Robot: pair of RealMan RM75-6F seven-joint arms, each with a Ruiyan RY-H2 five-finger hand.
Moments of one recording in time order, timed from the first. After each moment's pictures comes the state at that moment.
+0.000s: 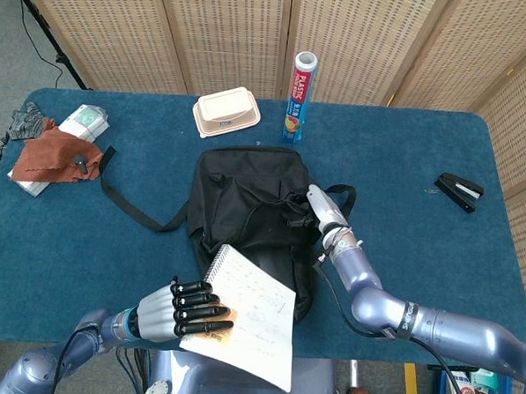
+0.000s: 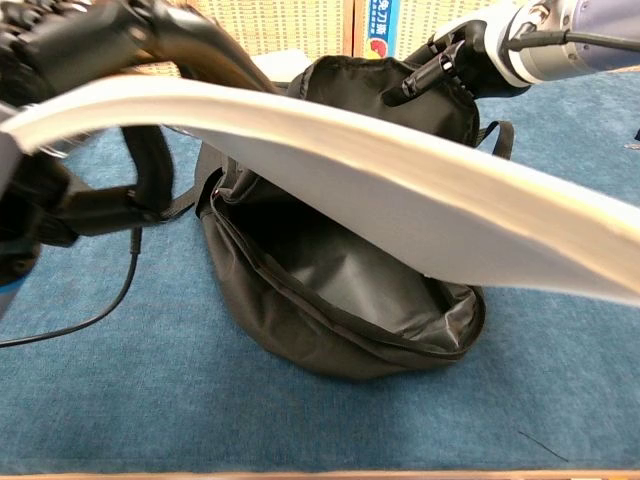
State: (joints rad) left arm -0.73 -2.12 0.03 -0.43 2.03 2.18 -0.44; right arm 1.04 -1.36 0.42 -1.70 -0.14 0.81 -0.13
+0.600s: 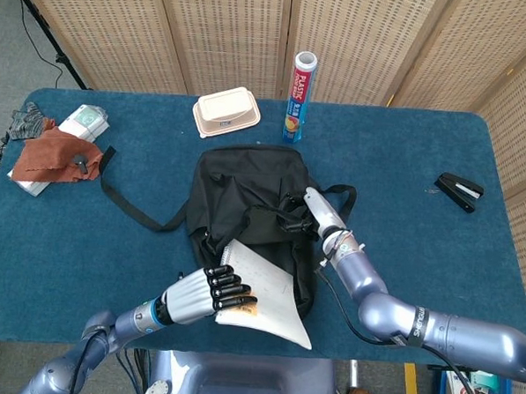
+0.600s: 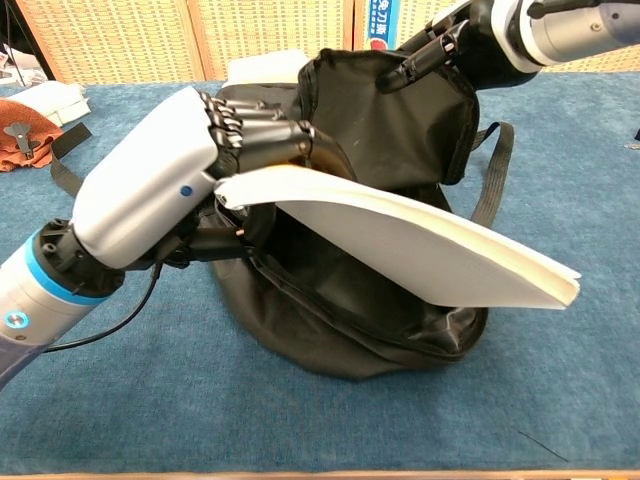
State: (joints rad) left arm -0.73 -2.24 0.07 -0.21 1.92 1.97 -0.51; right arm 1.04 -1.28 0.43 -1.81 -0.11 0.79 -0.08
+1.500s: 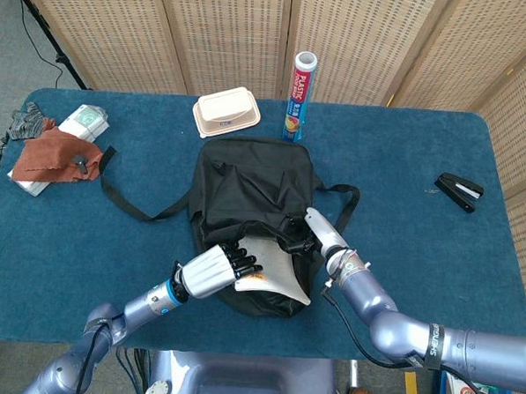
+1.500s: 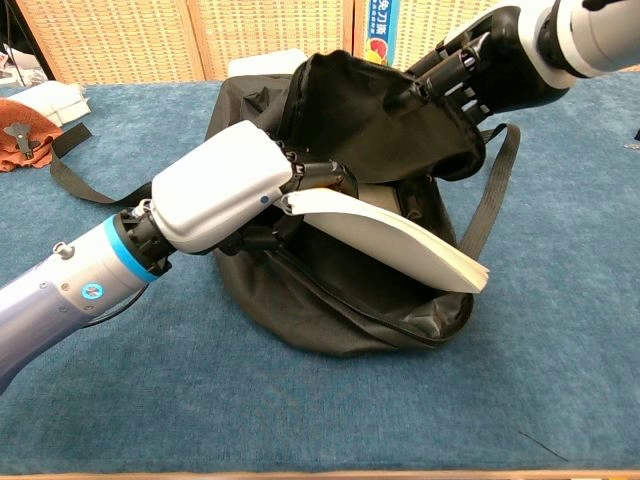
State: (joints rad) left arm -0.78 -2.25 0.11 -0.15 1.82 1.68 -0.40; right arm 1.06 -1.17 0.37 -1.99 -0.04 0.81 -0.05
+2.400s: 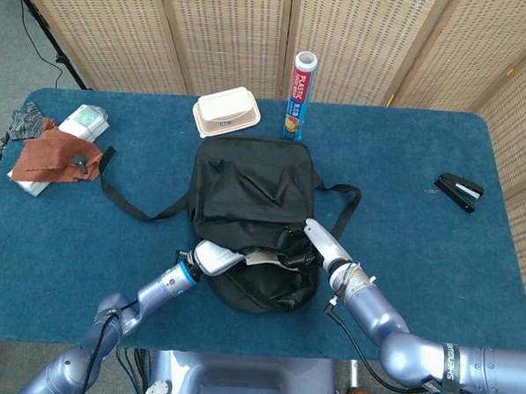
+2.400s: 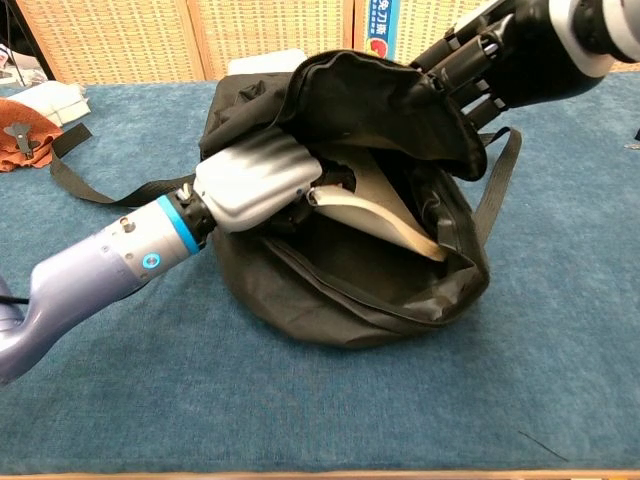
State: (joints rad) left arm -0.88 -2.25 0.08 -0.16 1.72 1.38 -0.25; right arm 1.06 -1.08 0.36 -2.15 -0.07 0.85 -0.02
